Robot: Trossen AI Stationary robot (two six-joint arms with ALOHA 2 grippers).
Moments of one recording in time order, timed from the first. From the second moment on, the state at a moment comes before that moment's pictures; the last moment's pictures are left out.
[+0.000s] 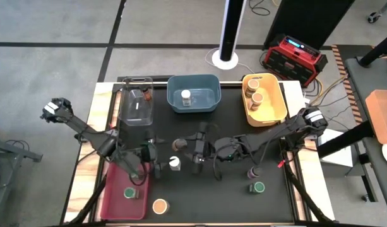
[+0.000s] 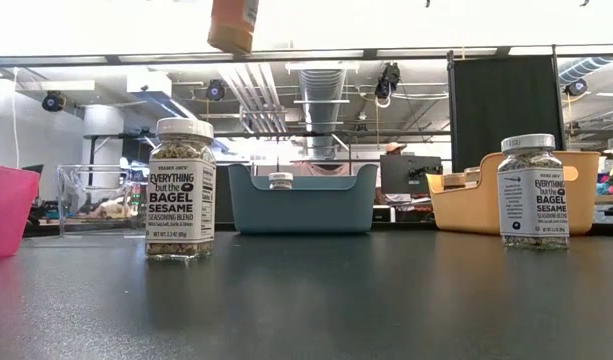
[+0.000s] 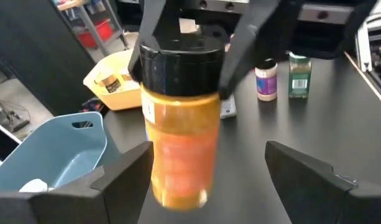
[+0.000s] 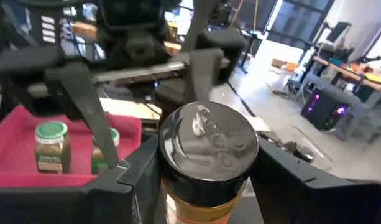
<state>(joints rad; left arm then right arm) -0.58 1.20 0.92 -0.20 -0.79 -0.11 0.30 1.74 1.31 0.29 0.49 -0.18</state>
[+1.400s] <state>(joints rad) -0.54 1.23 0.92 -0.16 -0.79 -0.06 0.32 1.71 1.31 0.34 0.42 -0.14</state>
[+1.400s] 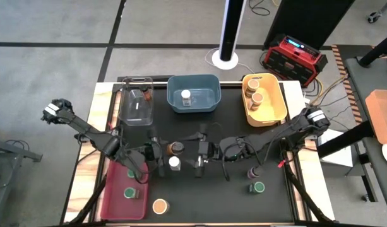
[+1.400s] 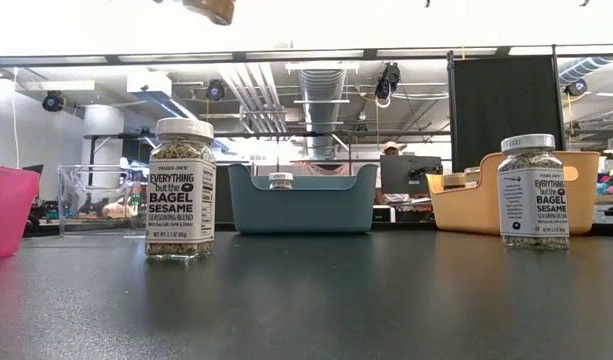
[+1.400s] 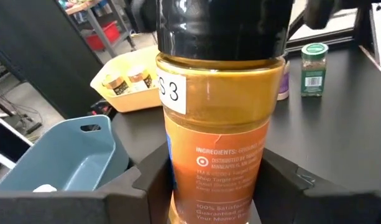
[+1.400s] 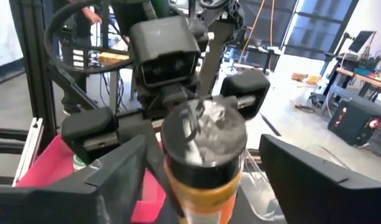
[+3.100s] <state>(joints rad) -0.54 1.21 0.92 -0.13 -0.77 0.00 0.33 1.74 1.38 0.17 0.57 -0.22</state>
